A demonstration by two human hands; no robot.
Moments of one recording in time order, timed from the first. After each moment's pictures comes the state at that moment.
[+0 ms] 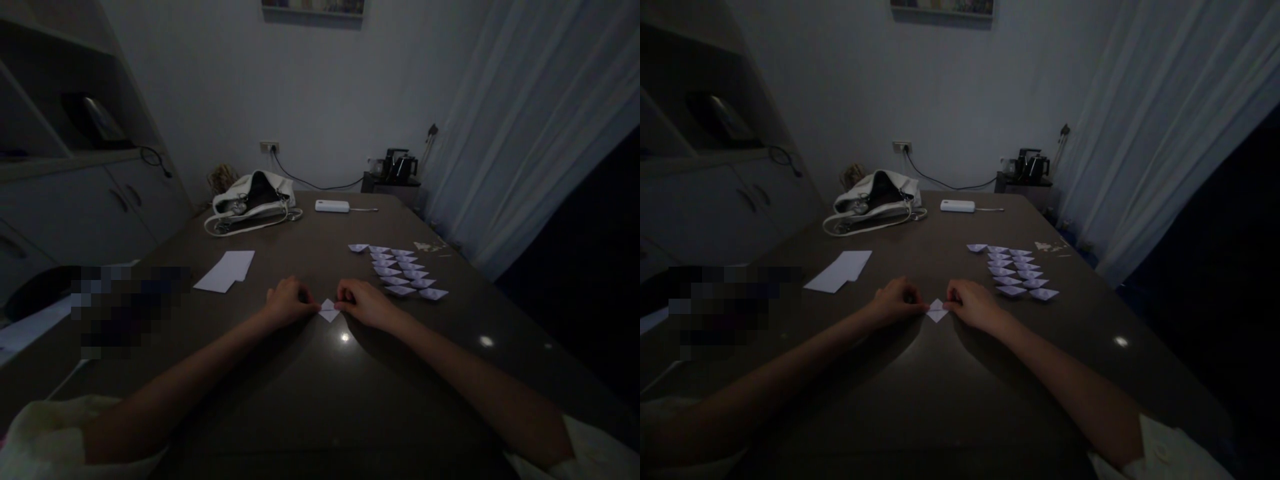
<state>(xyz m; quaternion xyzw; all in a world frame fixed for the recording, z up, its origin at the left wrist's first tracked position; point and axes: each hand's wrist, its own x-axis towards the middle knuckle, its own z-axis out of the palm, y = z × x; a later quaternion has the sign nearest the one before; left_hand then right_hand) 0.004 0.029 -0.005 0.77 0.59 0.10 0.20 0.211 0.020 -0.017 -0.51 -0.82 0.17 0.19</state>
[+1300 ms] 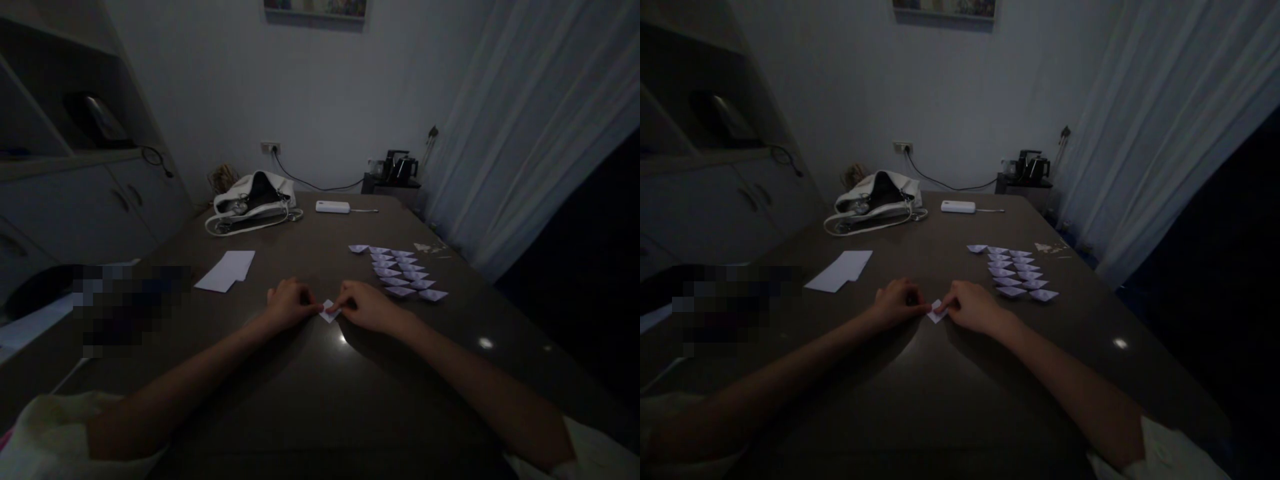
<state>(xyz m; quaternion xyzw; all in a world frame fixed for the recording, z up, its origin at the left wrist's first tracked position) 0.004 0.025 -0.013 0.78 0.58 0.12 0.18 0.206 0.009 -0.003 -0.46 -0.86 0.17 0.16</state>
